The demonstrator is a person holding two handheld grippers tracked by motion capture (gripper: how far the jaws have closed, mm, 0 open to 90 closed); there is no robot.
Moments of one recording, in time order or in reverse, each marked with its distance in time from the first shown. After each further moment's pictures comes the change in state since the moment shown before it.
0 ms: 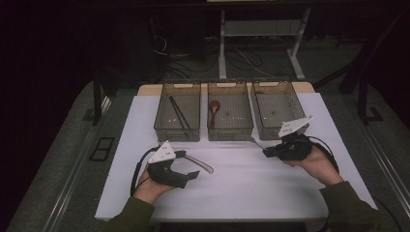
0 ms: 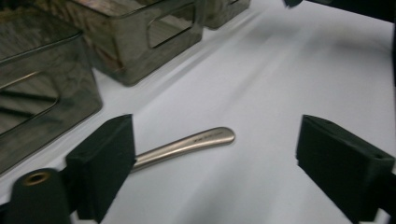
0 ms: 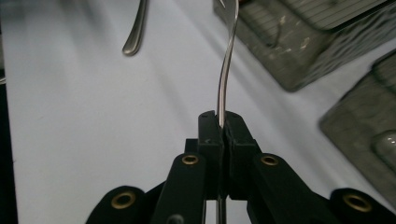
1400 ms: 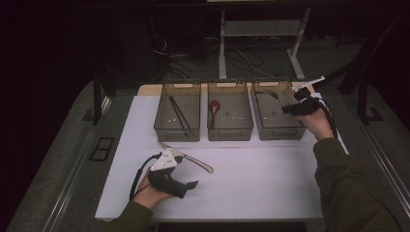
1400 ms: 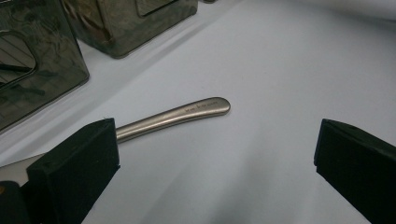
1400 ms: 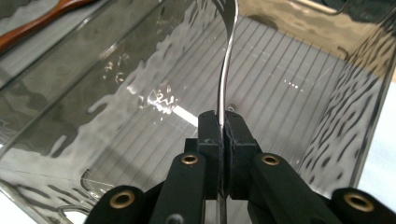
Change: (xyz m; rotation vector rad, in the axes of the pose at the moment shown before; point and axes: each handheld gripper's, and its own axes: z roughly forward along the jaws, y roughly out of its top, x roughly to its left) left arm -0.007 -0.016 0.004 0.049 -0.017 0.023; right arm -0.146 0.024 0.000 0.015 -0.368 0.315
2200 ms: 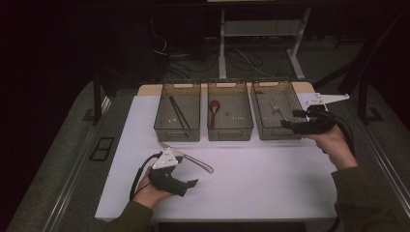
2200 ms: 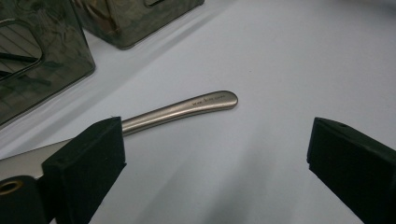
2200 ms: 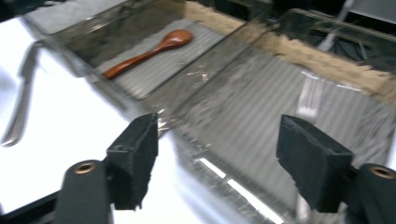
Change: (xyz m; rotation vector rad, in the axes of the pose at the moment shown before) left arm 0.002 0.002 0.001 0.040 0.023 -0.017; right arm 0.054 -0.046 -0.072 -0.238 0.105 -0.077
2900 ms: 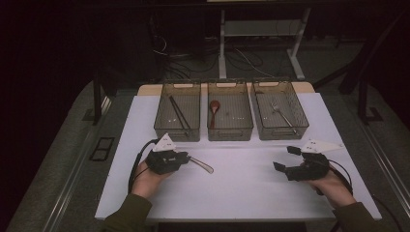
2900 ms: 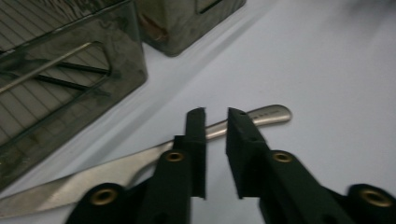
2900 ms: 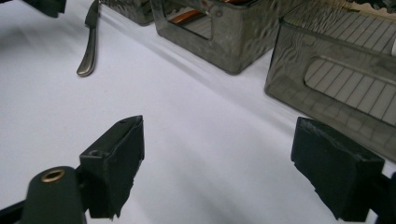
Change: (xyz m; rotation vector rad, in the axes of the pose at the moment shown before) left arm 0.037 0.026 0.002 0.085 0.066 0.008; right arm 0.069 -0.090 -0.008 -0.034 0.074 -0.033
